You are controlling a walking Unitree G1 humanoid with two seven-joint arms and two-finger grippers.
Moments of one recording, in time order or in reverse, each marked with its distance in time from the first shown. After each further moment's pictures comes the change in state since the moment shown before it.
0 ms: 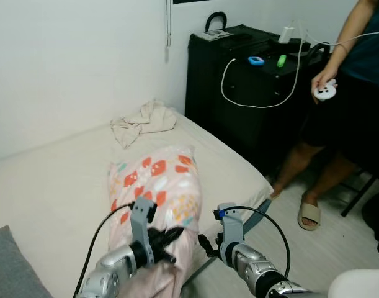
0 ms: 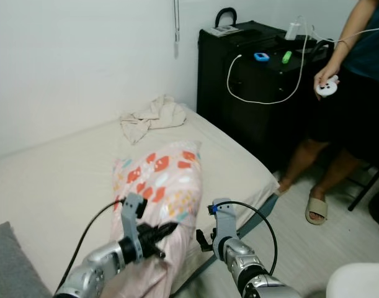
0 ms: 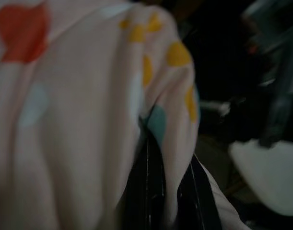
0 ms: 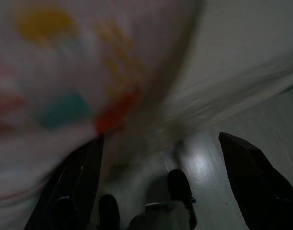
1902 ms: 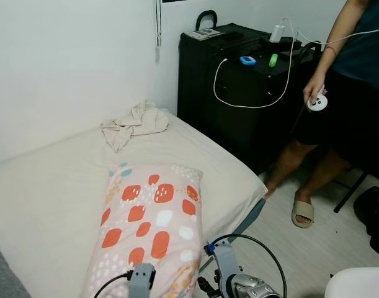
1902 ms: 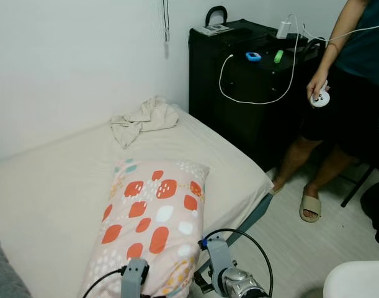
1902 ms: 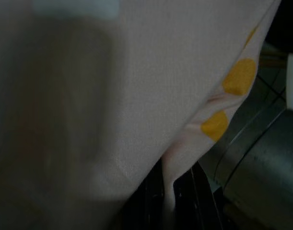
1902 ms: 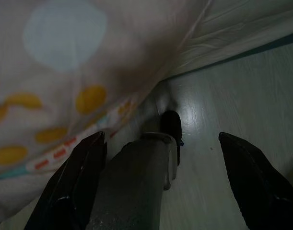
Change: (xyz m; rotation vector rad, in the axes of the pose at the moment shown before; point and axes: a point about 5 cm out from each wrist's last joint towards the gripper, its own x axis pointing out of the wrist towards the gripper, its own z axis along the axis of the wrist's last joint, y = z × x) left arm -0.026 -0.010 -0.124 -0.183 0.367 0.326; right arm -0.012 0.005 -0.062 -0.158 0.272 0.066
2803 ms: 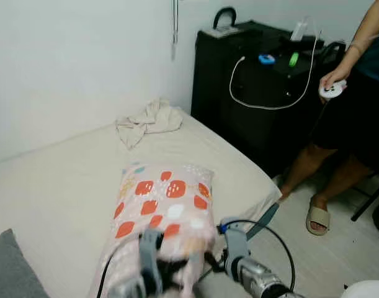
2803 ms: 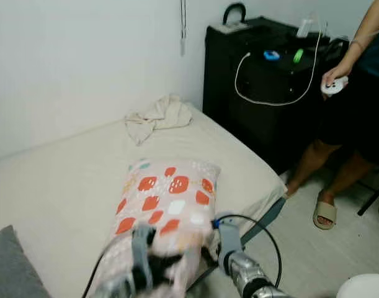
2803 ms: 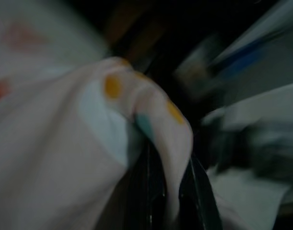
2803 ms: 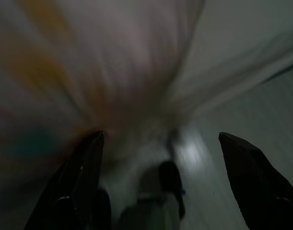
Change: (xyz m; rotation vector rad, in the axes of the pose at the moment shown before) left arm -0.008 -0.052 0.135 0.179 -0.509 -0.613; right arm -0.010 -0.034 0.045 0.191 -0.243 -0.154
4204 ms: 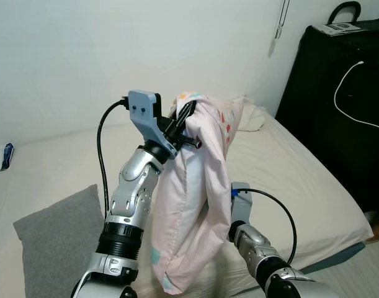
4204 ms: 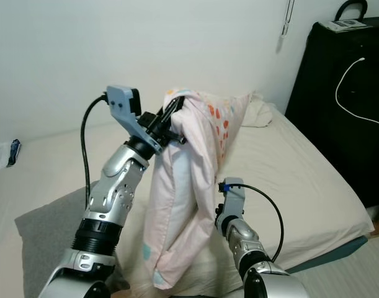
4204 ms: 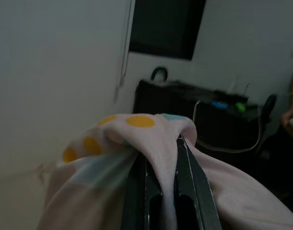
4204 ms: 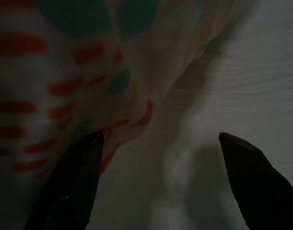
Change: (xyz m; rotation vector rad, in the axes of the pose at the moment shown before) left arm 0.046 -0.062 0.215 0.434 -0.578 0.155; right arm 0.003 0.011 0.058 0.119 -0.261 0.073
